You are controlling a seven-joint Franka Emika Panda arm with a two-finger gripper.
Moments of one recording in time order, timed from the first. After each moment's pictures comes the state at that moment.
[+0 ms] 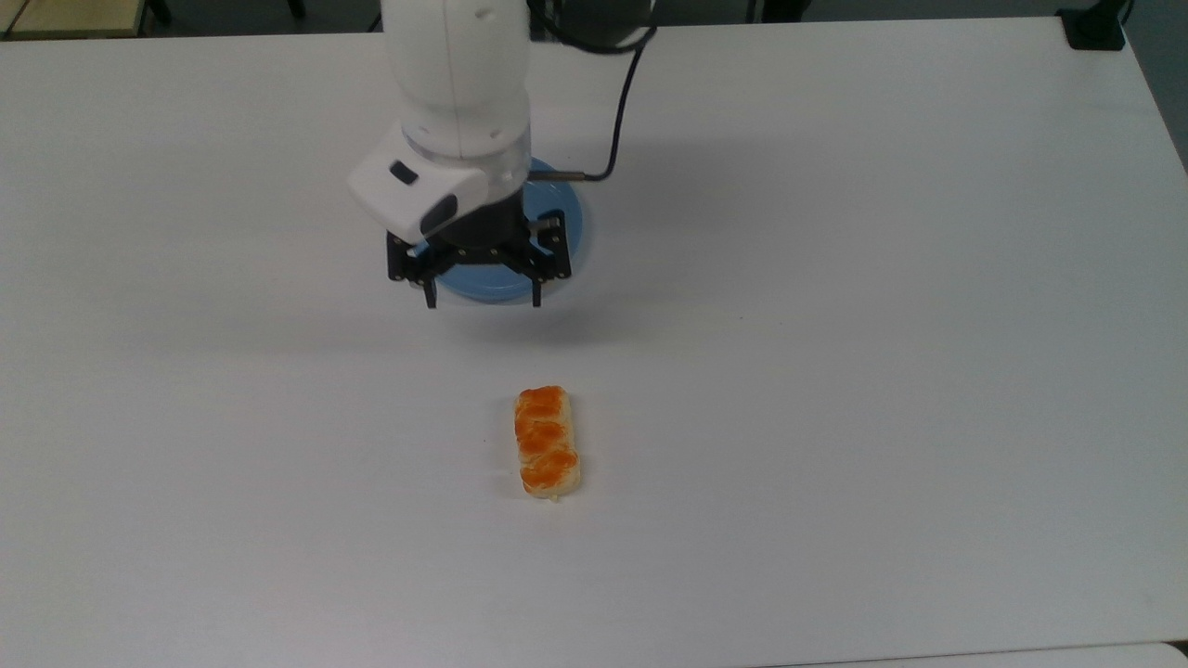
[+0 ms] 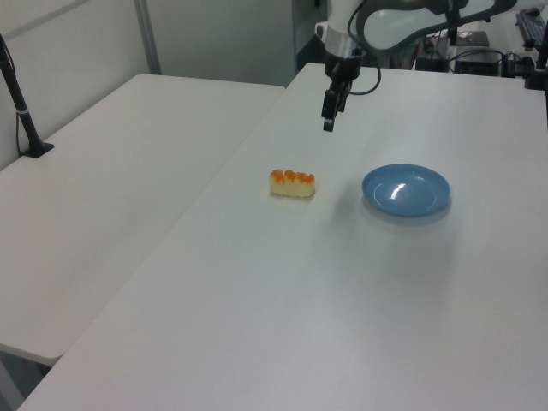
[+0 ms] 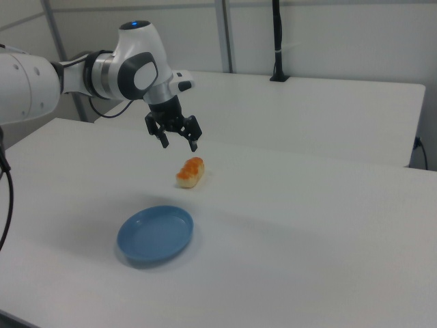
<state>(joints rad) 0.11 0.41 -0.11 -1.47 0.00 2.05 -0.05</state>
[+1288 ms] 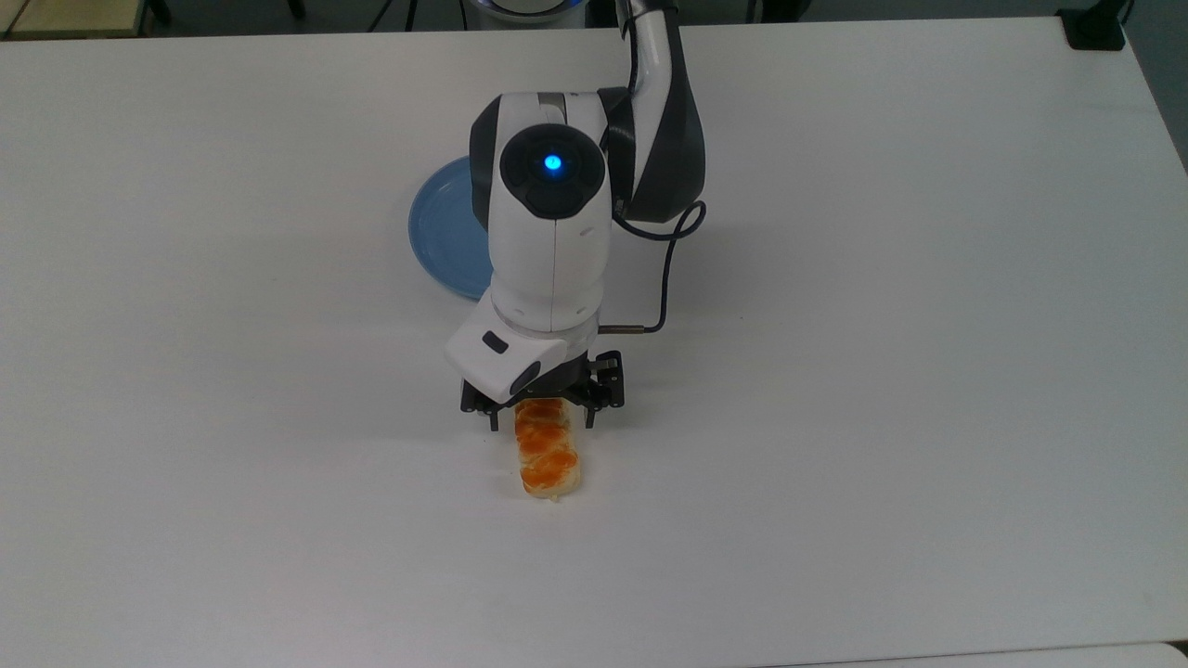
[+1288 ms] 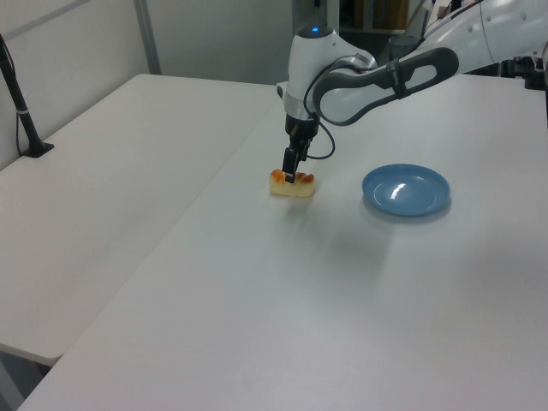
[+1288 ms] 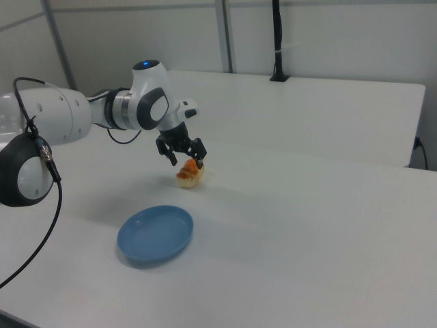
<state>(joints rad) 0.16 0.75 -0.11 -1.23 0.00 2.16 0.01</state>
